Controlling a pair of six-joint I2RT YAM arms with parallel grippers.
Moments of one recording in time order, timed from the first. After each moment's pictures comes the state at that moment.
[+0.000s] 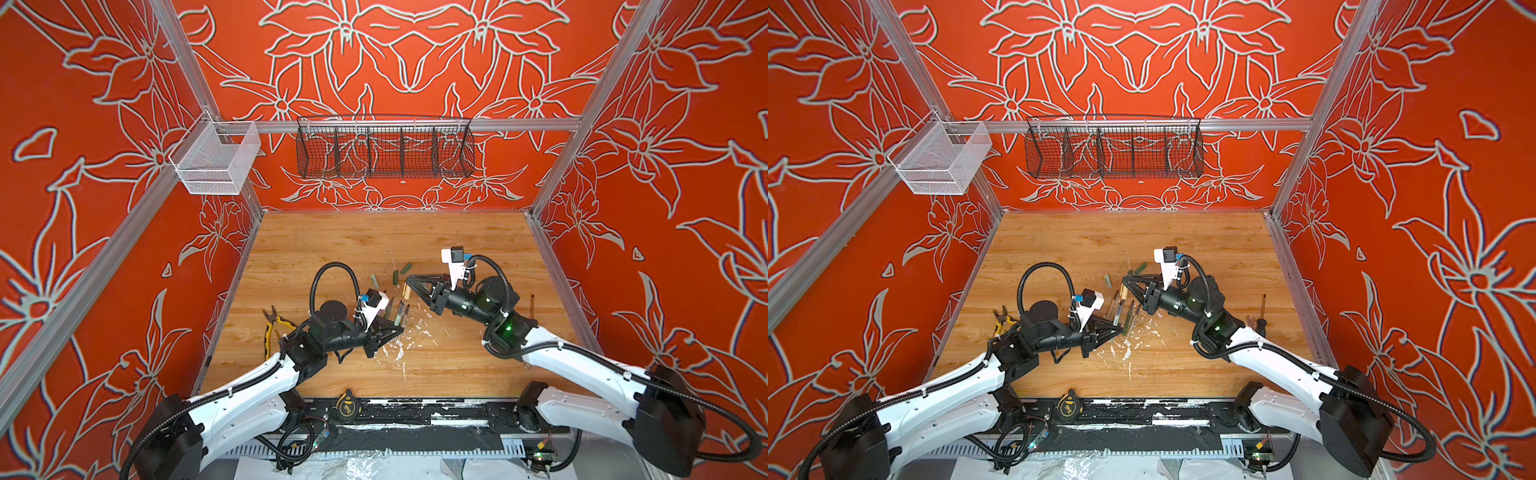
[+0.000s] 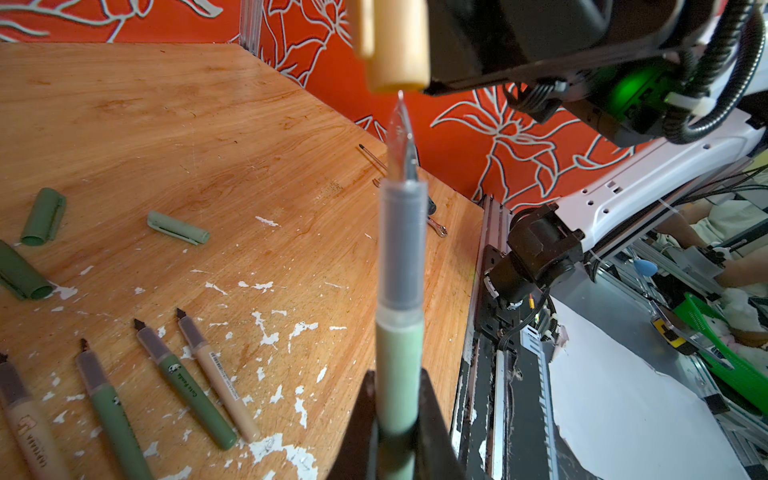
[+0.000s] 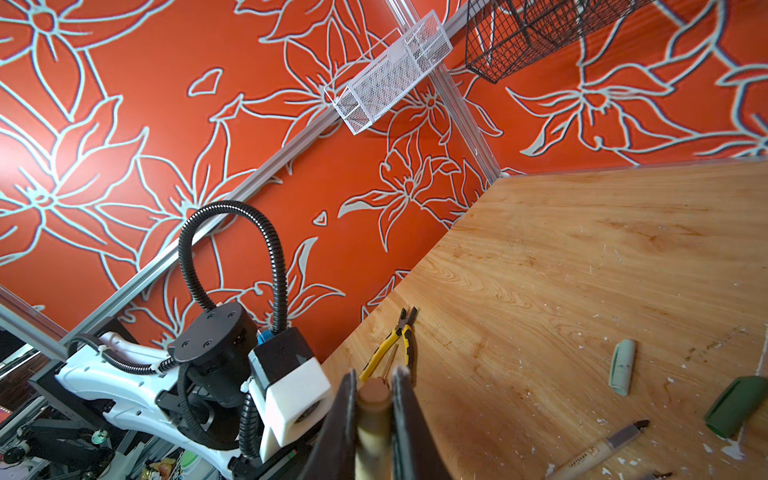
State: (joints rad) left arm -0.68 0.90 0.40 0.23 0.55 -0.27; right arm 0.74 1.10 0.62 0.55 -0.38 0.69
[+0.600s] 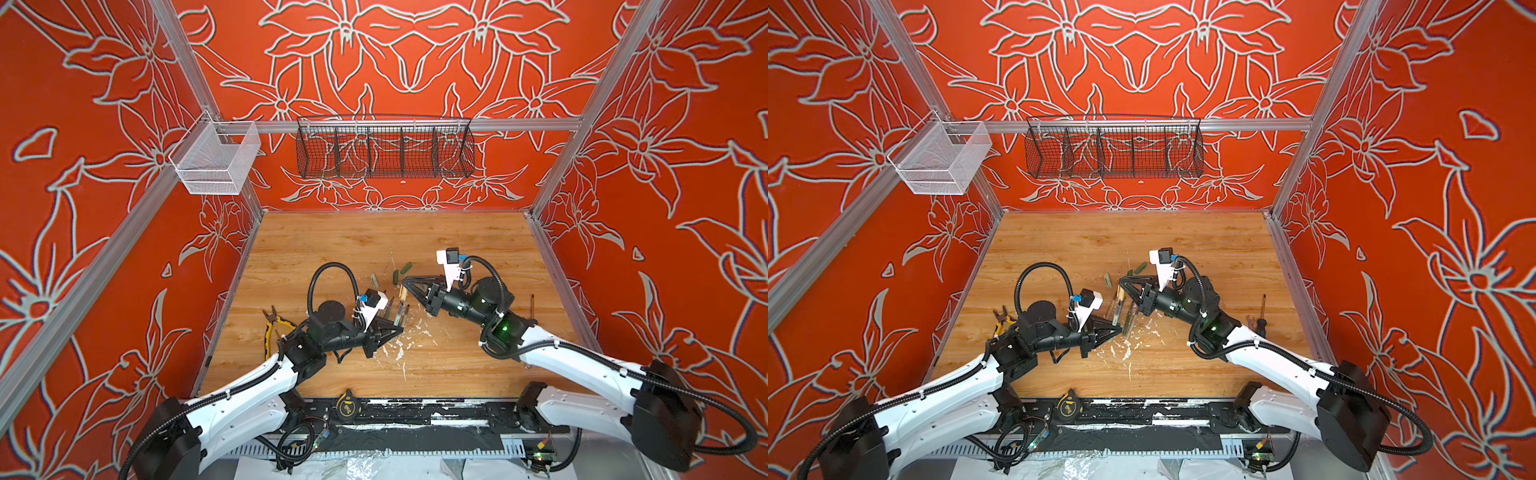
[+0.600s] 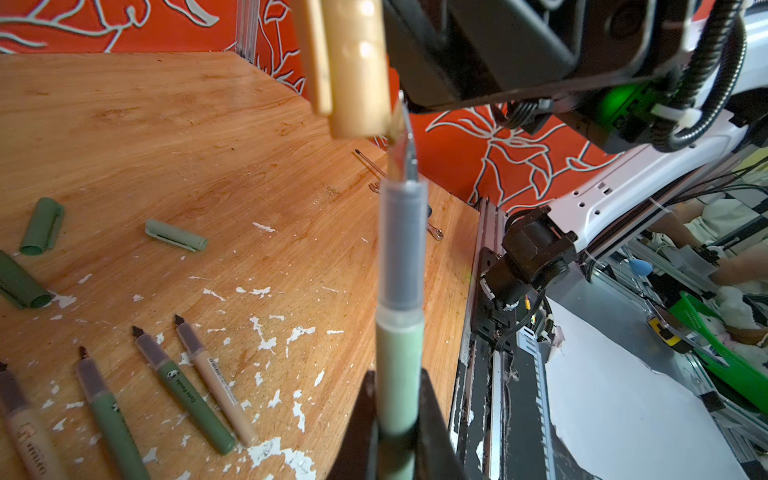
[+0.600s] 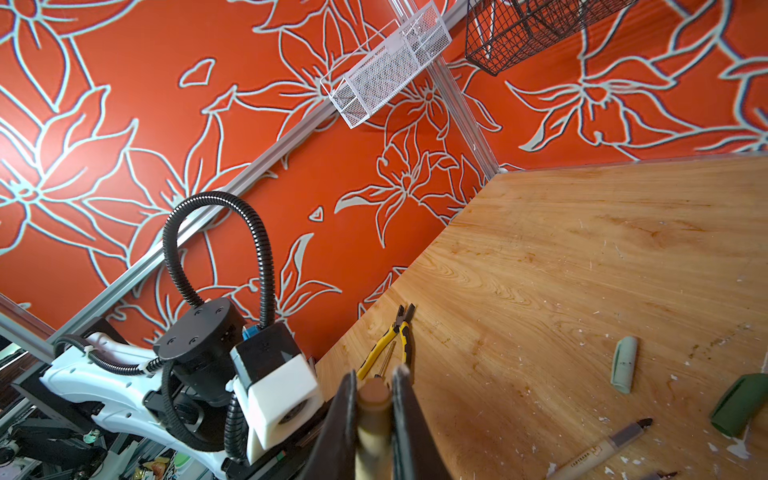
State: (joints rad) left arm -0.67 0.89 0.39 0.23 0.56 -0.27; right arm 0.77 1.11 0.64 0.54 -0.35 0.67
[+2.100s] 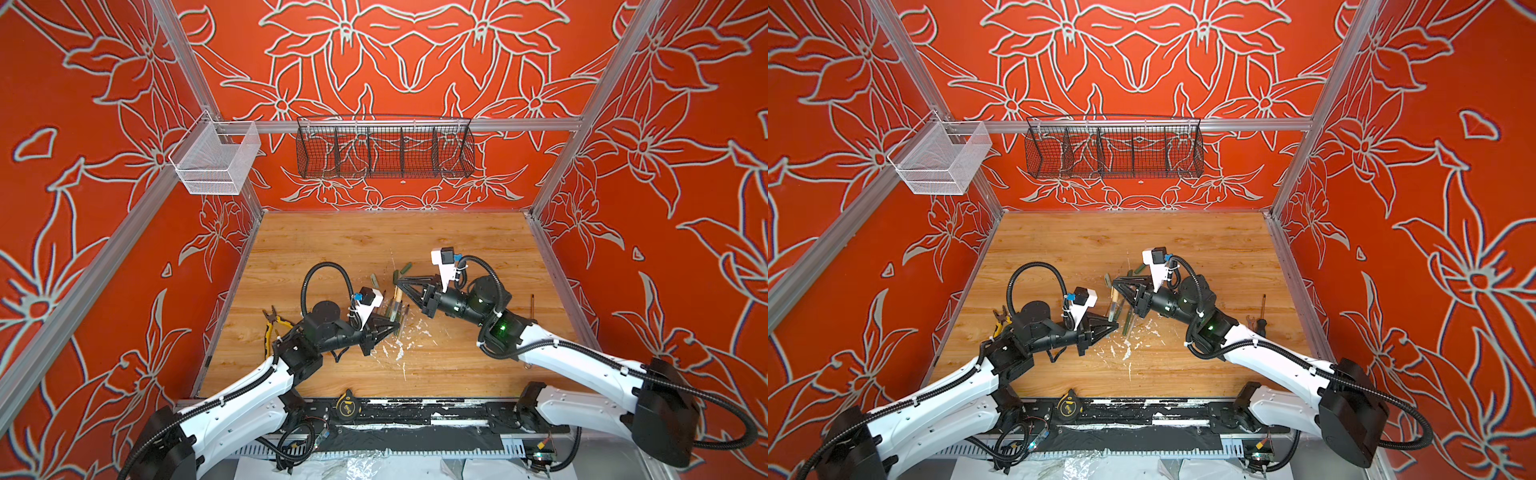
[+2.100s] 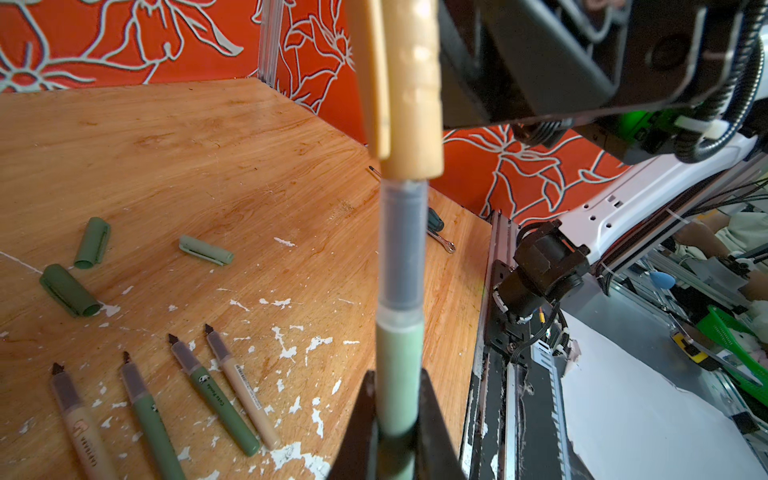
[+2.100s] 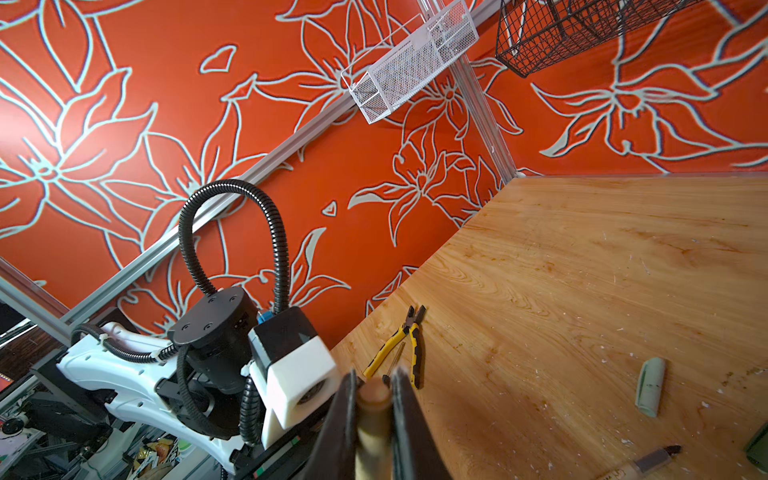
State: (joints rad) left arm -0.65 0.83 0.39 0.21 0.53 -0.25; right arm 0.81 1.13 0.67 0.53 -0.35 0.63
